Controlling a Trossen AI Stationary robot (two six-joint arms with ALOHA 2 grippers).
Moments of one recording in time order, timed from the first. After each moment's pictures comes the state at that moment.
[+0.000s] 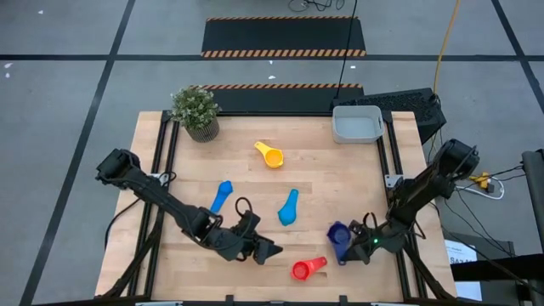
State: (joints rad) left arm -0.56 1.68 1.22 -0.03 -0.41 -1.41; right arm 0.95 1.40 0.18 0.80 0.40 1.58
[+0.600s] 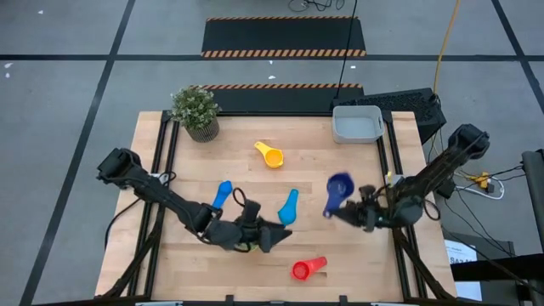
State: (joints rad) left arm -0.51 1.68 1.22 0.25 -0.60 -1.23; right arm 0.75 1.01 0.39 0.83 0.87 1.04
